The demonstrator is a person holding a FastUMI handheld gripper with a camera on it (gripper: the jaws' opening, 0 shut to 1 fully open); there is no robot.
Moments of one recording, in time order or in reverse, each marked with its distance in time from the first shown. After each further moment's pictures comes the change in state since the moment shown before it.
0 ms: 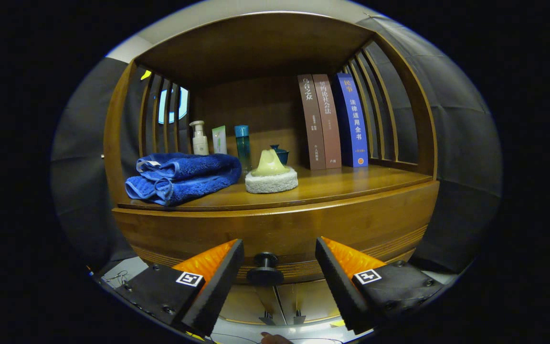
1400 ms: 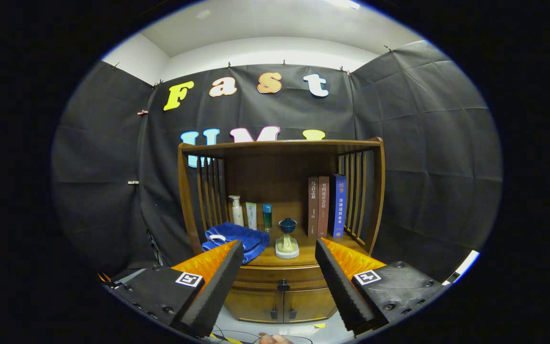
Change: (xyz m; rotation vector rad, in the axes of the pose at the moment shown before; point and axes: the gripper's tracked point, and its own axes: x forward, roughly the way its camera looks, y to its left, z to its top) arm -0.222 0.044 0.237 -0.054 -0.146 0.043
